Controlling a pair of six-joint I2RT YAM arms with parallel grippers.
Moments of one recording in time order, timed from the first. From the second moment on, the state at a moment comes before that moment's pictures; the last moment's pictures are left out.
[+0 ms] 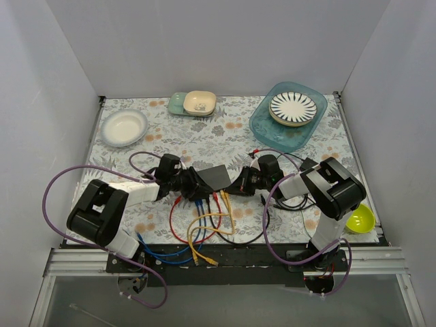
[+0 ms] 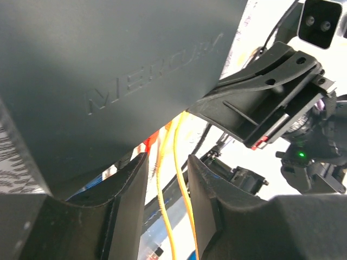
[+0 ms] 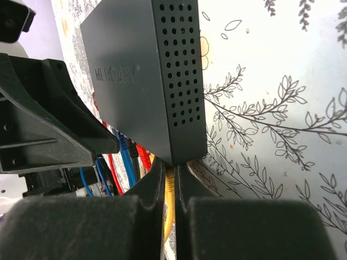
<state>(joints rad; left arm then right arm) -0.45 1.51 0.58 0.11 0.56 -1.12 0.57 1.79 0.59 0.56 -0.58 0.96</state>
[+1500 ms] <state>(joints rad) -0.46 1.48 0.58 0.27 0.48 -1.19 0.55 1.37 0.72 -0.06 -0.34 0.55</state>
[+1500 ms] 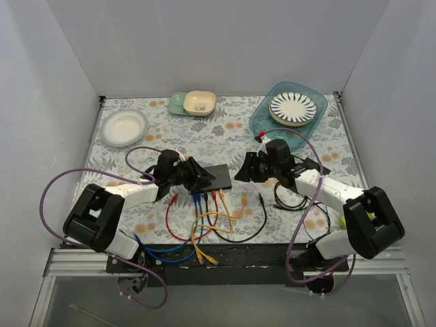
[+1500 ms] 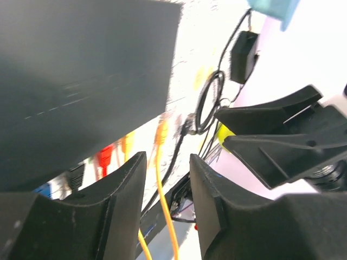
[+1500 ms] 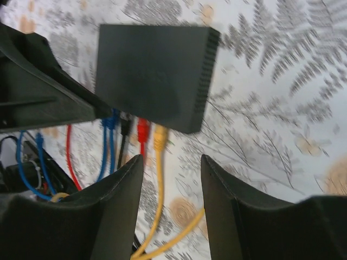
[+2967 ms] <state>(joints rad) -0.46 1.49 0.62 0.00 0.36 -1.09 0.63 1.83 0.68 0.53 -0.54 1.01</state>
